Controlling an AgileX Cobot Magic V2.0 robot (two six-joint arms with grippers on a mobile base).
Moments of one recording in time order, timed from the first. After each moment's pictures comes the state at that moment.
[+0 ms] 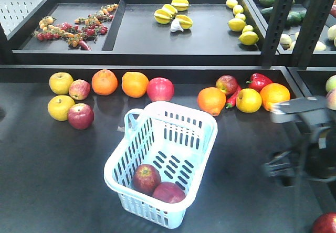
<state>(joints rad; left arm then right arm) -0.21 0.48 -0.67 0.29 0.66 -0.24 0.19 1.27 -0.85 -0.08 0.89 0.06</state>
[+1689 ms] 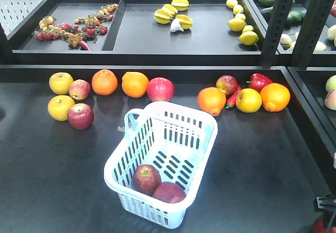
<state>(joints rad) -0.21 0.48 -0.67 0.29 0.66 -0.24 -0.23 1.44 -0.59 -0.12 0.70 0.07</state>
